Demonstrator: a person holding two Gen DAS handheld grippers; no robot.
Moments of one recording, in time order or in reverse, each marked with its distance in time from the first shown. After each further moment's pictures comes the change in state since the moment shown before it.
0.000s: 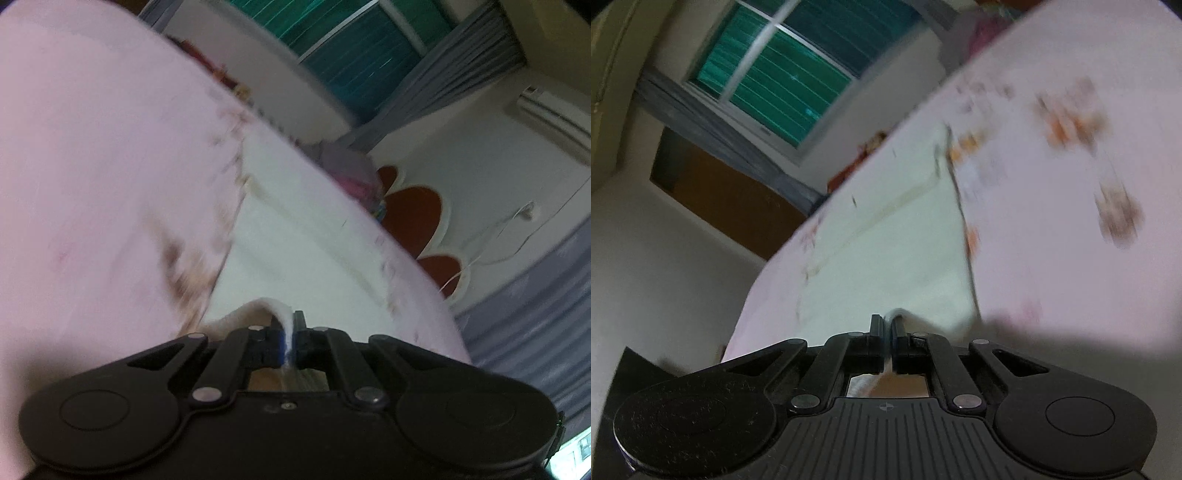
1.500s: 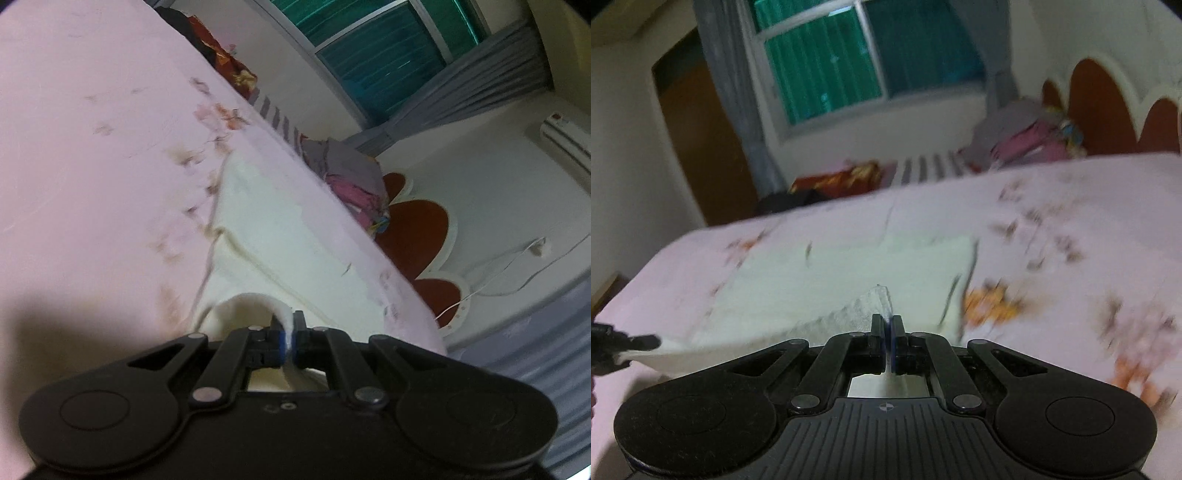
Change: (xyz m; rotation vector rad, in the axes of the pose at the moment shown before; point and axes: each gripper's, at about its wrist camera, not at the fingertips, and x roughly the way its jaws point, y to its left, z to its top) left arm 0.126 0.012 0.094 -0.122 0.054 -0.035; right arm 0.158 0.041 0.090 -0.503 -0.094 -0.263
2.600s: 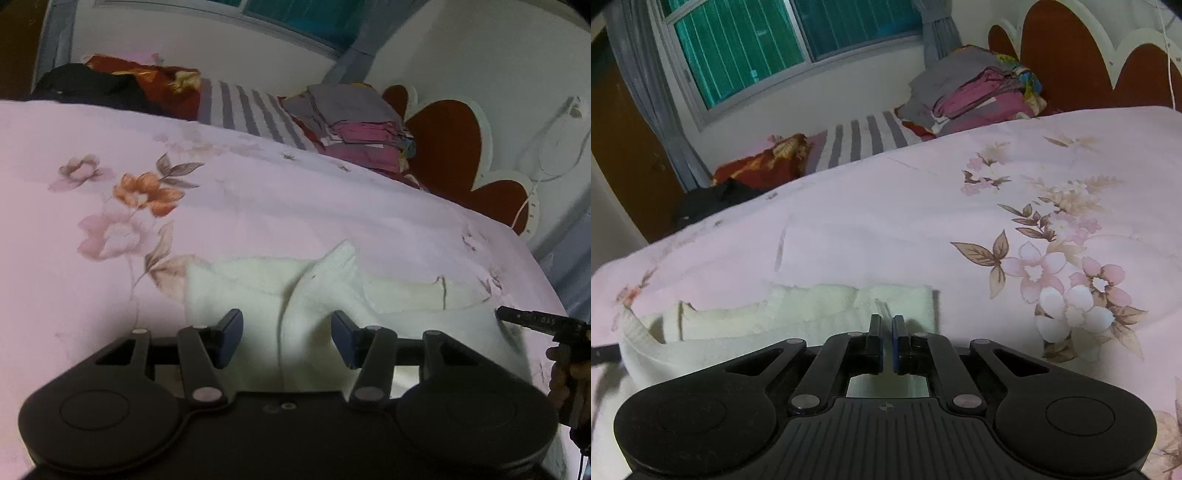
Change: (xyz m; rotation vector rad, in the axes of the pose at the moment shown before) left arm 0.175 -0.022 0.113 0.489 0.159 0.179; right arm 0.185 -0.068 0.075 0.135 0.150 -0.172
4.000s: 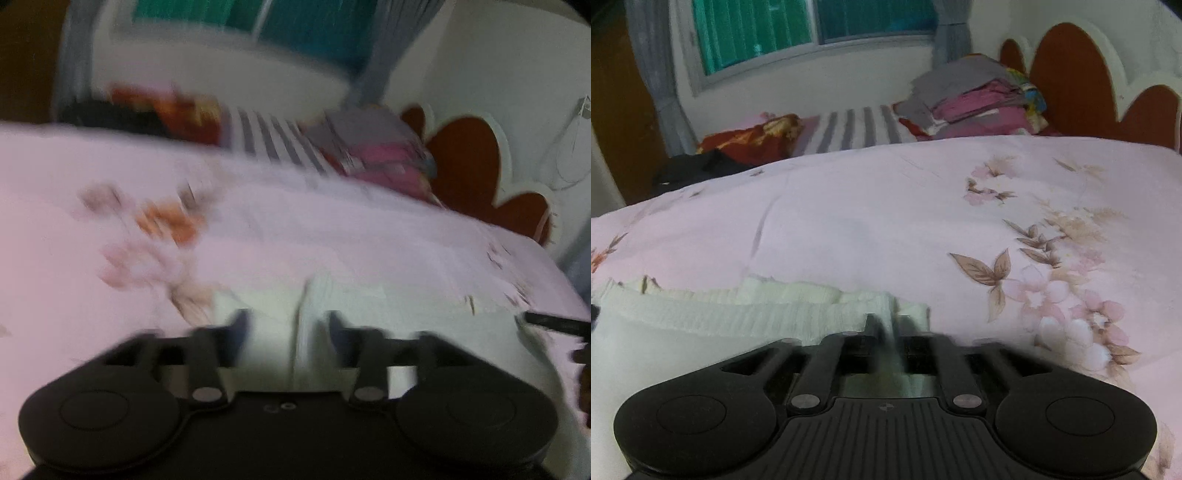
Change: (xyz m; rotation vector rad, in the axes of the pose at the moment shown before) left arm -0.010 -0.011 -0.006 0.047 -0.158 0.138; right arm 0.021 0.015 0.004 -0.135 0.007 -0.126
